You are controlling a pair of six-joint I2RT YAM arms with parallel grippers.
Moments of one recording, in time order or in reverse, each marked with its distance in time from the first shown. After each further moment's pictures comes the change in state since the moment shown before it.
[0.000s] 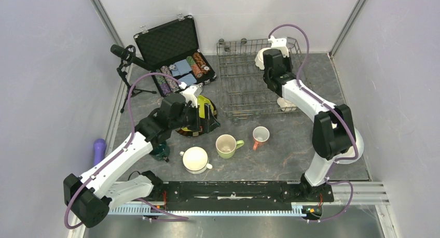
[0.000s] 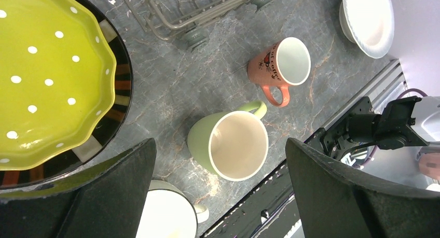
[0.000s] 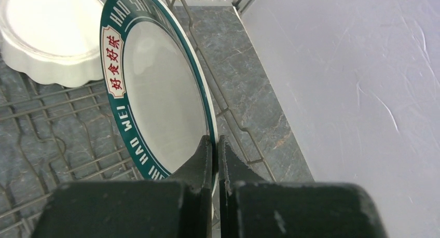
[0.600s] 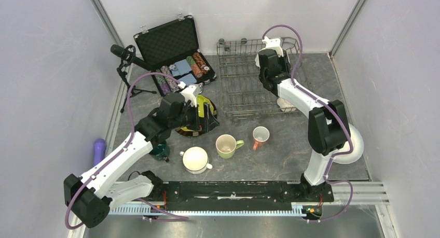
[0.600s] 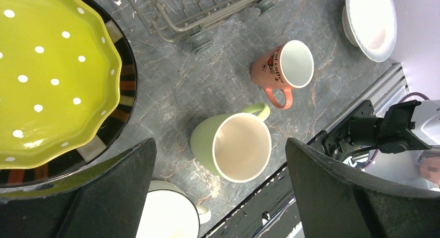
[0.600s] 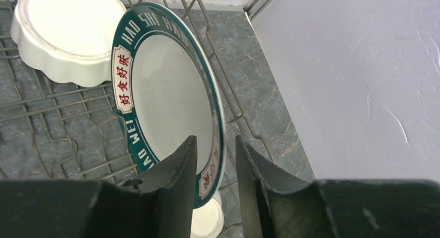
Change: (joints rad) left arm 0.014 0.003 0.000 0.000 0.001 0.000; right arm 0.023 0.077 0.019 0.061 0.018 -0.059
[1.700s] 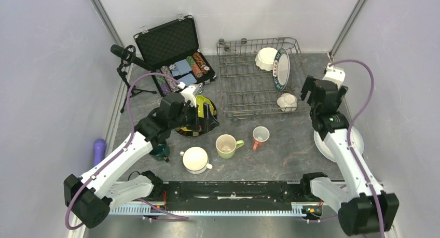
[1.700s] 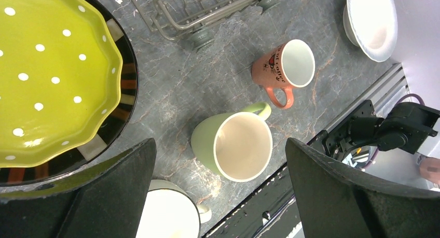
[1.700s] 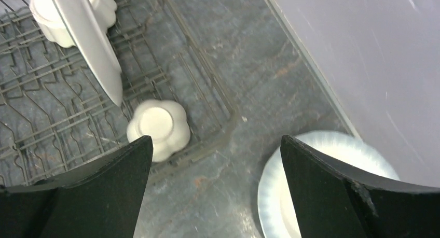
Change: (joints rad) left arm 0.005 -0.002 -0.005 0.000 0.004 0.000; right arm -0.275 -0.790 -0.504 -0.244 -0.439 0.344
